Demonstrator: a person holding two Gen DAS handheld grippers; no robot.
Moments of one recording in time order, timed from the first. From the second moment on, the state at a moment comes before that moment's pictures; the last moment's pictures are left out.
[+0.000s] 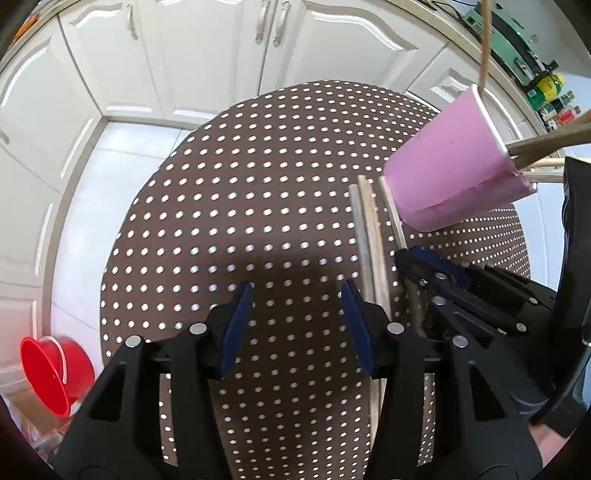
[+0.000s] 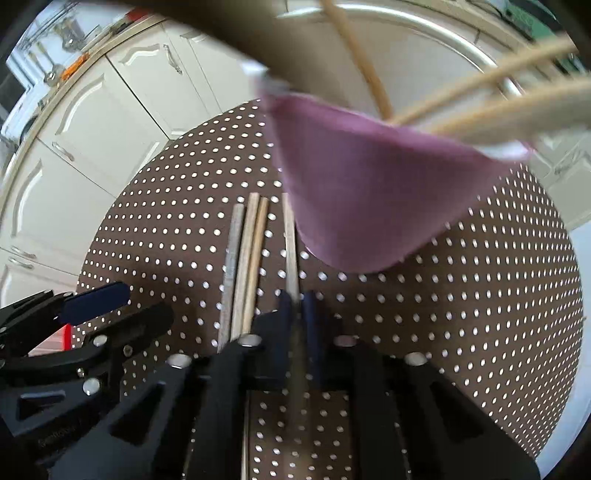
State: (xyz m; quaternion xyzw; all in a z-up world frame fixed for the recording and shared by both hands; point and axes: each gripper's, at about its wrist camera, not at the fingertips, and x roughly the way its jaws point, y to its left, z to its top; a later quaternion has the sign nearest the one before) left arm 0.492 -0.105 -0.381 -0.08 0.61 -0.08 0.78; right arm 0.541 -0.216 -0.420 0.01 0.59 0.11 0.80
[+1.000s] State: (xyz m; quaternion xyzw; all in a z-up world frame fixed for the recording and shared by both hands) left arm 0.521 -0.175 -0.397 0.03 0.63 -0.08 0.77; right arm 0.543 -0.246 -0.425 0.05 0.62 0.11 0.78
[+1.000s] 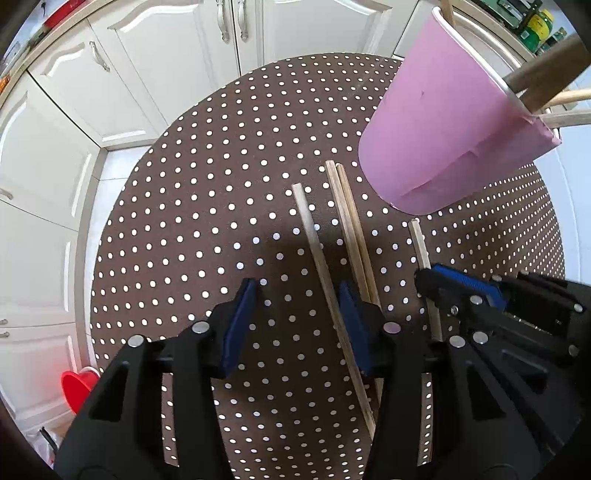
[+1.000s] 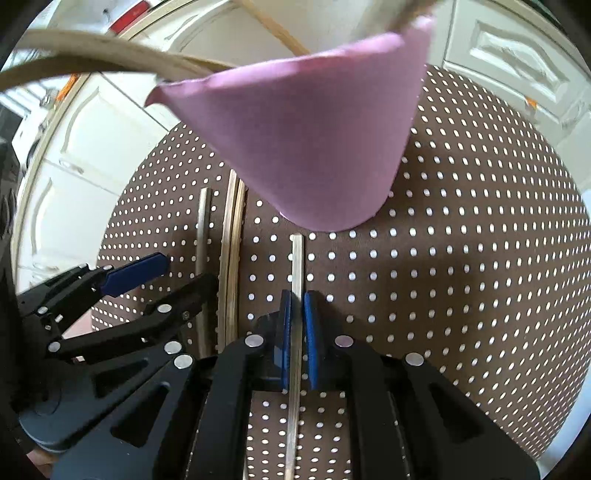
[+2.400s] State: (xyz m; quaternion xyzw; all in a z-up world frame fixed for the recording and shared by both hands) left arm 0.412 -0.099 -0.264 -0.07 0.53 -0.15 0.83; right arm 0.418 -0.270 -0.283 0.10 0.49 0.10 0.86
